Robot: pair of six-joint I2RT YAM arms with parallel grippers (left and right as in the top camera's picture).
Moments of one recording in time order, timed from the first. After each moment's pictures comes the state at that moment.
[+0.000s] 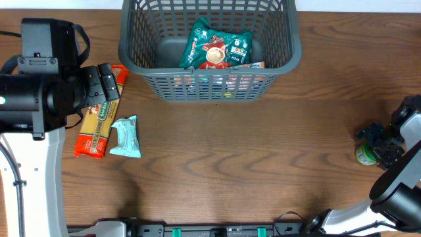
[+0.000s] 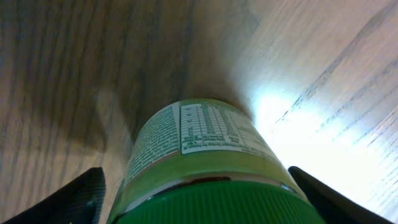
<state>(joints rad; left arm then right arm) -0.03 1.43 1.93 -1.55 -0.19 -0.25 -0.66 1.79 1.10 -0.85 0.11 0.41</state>
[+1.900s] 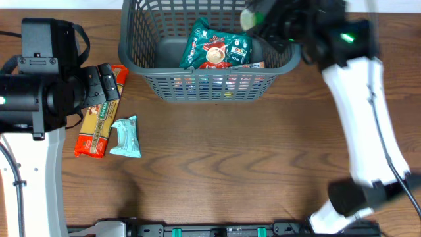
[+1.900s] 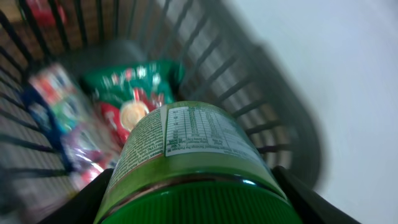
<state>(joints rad) -0.03 1.43 1.93 -1.55 -0.19 -0.25 0.28 1.83 2.08 -0.96 -0.20 -0.71</state>
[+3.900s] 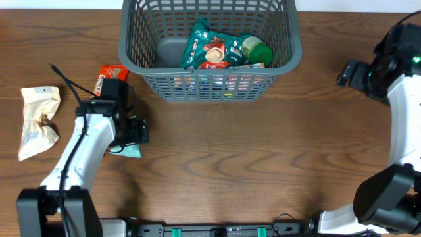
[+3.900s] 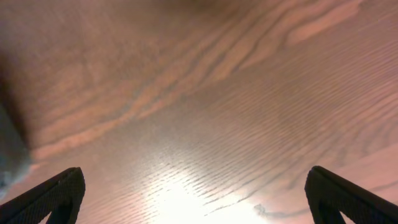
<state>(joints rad) -0.03 1.53 0.96 -0.92 -0.12 -0.23 -0.30 1.70 1.53 -1.02 0.04 0.17</state>
